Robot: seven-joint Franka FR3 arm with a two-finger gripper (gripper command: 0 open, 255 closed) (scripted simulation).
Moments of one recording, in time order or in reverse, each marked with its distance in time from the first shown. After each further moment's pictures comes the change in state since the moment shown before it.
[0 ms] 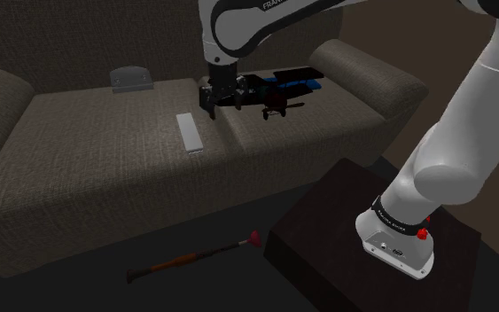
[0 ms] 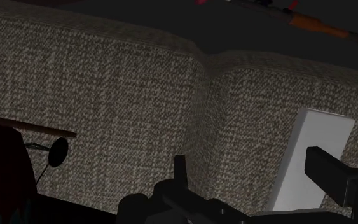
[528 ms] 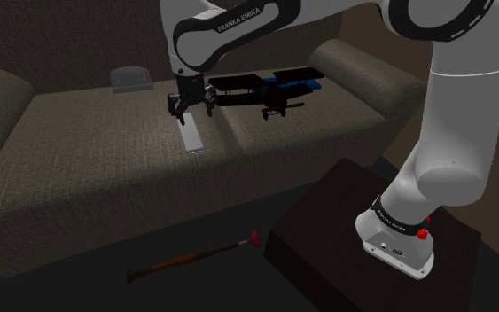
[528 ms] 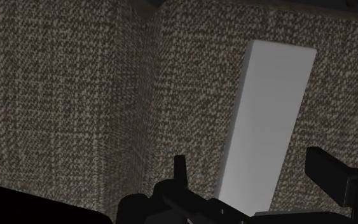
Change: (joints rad) arm 0.067 0.313 0.000 0.315 -0.089 0.013 0.142
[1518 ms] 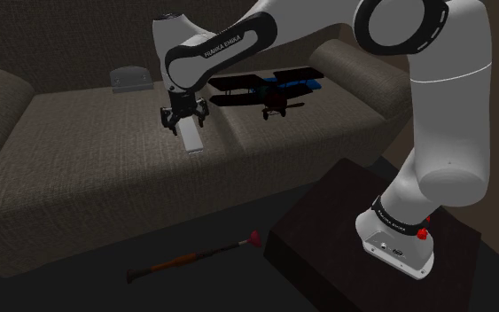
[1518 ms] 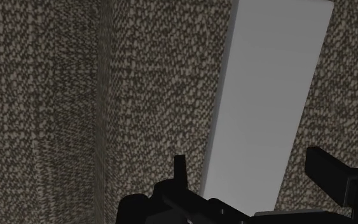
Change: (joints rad) arm 0.033 0.155 -0.017 0.101 -0.038 0.060 0.044
